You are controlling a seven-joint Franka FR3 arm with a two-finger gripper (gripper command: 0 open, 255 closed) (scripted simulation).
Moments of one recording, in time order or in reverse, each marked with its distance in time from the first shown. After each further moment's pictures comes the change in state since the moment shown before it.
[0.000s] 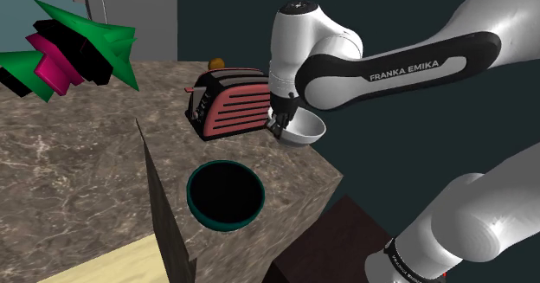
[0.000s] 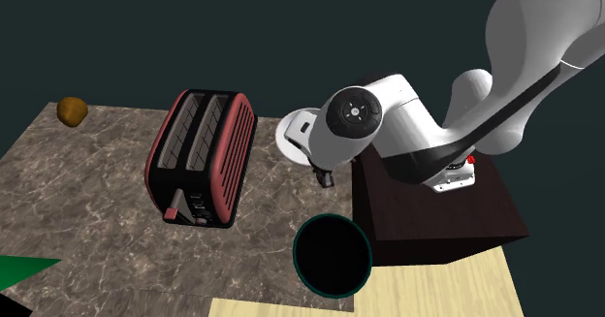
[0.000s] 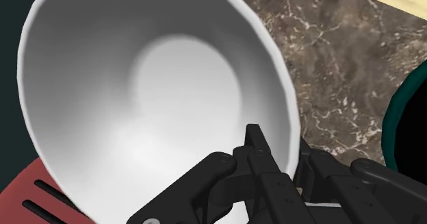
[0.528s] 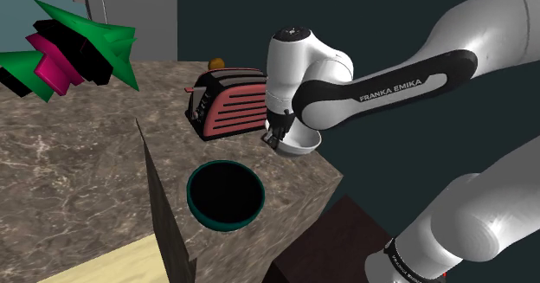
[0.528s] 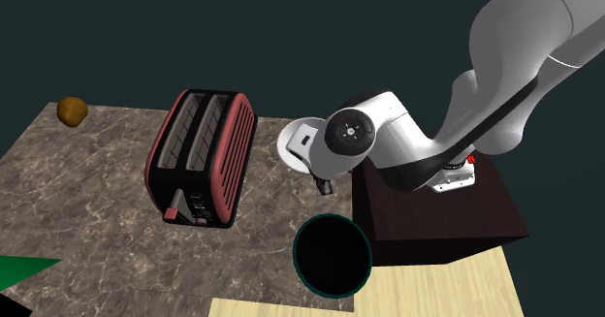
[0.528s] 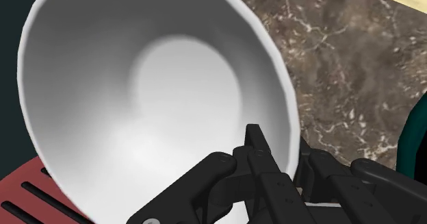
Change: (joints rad) arm -0.008 0.051 0.013 -0.065 -0.039 0.104 0.053
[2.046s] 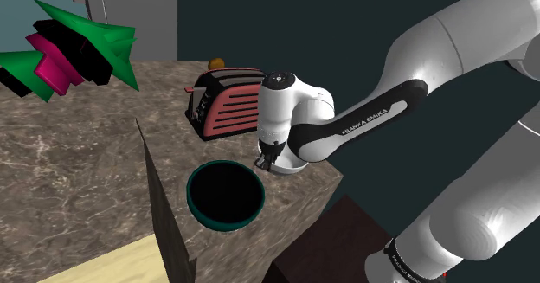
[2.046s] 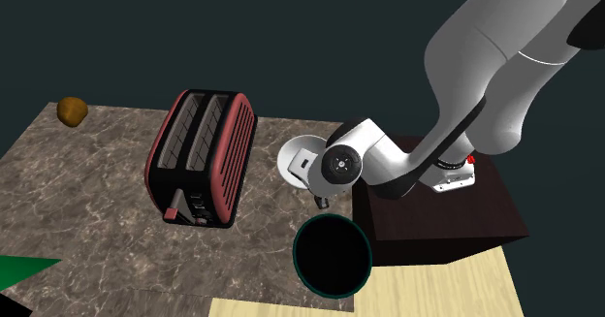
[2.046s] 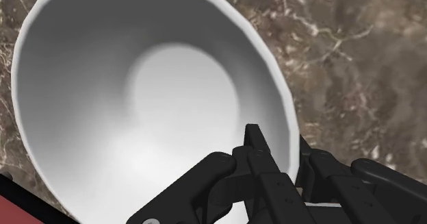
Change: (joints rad) arm -0.025 0.190 0.017 -0.071 -0.181 0.206 0.182
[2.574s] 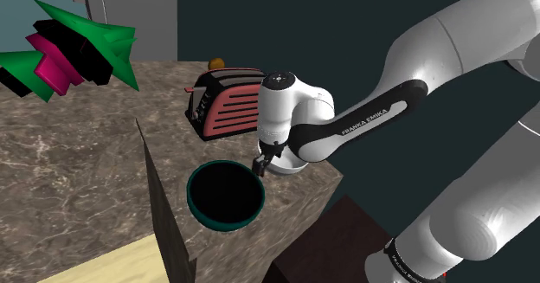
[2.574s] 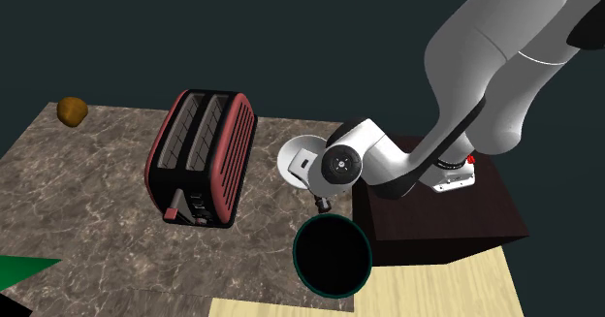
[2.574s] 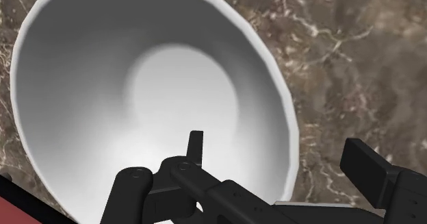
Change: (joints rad) arm 0.000 0.001 0.000 -0.001 0.001 0.000 0.000
